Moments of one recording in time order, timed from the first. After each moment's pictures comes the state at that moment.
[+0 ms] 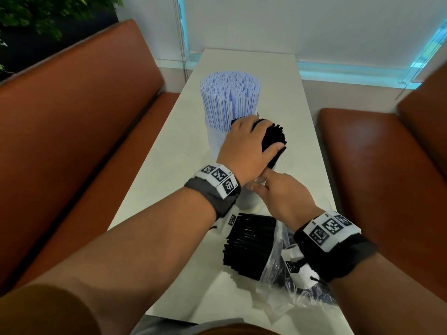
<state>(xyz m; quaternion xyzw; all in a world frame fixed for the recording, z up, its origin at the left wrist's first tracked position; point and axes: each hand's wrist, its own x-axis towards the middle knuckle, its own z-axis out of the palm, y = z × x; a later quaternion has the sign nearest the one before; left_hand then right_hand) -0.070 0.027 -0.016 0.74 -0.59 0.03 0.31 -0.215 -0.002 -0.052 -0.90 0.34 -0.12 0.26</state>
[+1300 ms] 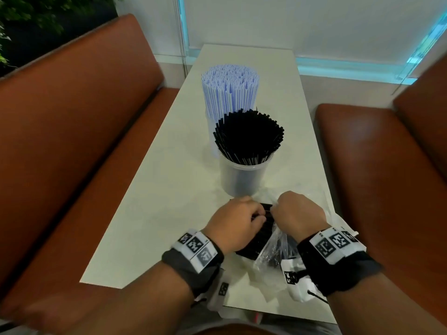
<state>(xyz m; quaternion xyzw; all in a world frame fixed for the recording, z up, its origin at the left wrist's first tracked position) -0.130 0.148 -0.082 0.73 -0.61 -0.20 0.23 -0.256 0.032 -0.064 -0.83 0.53 0.07 0.16</state>
